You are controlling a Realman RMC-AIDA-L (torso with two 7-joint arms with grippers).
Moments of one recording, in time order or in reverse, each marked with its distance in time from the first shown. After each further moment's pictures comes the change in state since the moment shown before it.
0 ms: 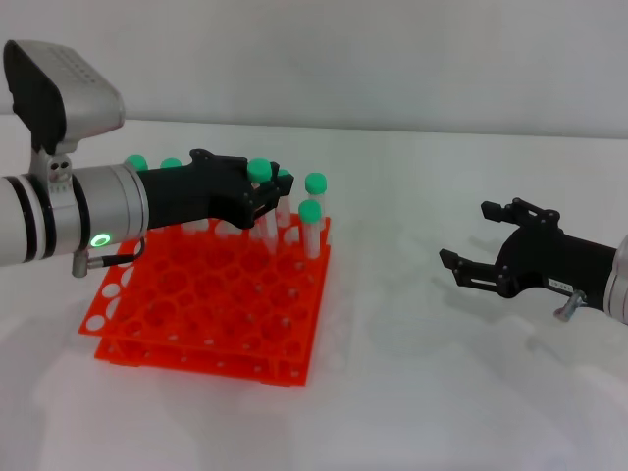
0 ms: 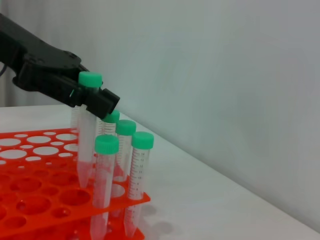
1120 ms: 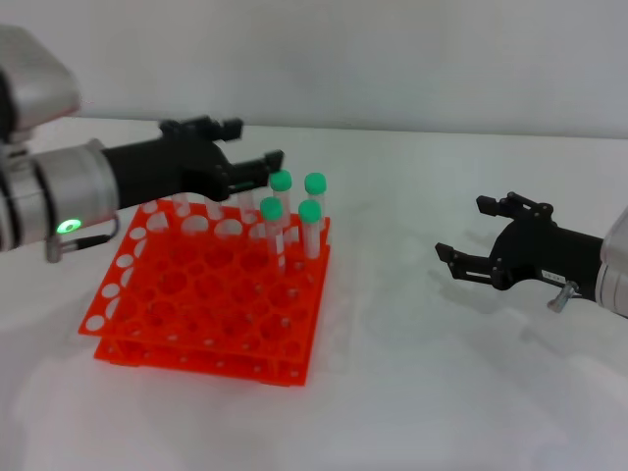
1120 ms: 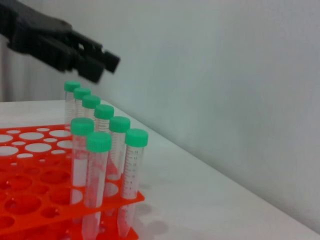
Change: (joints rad) left arm 0.044 -0.001 -0.038 0.058 -0.063 0.007 0.055; right arm 0.048 0.002 0.008 0.047 0.000 -0.015 -0.005
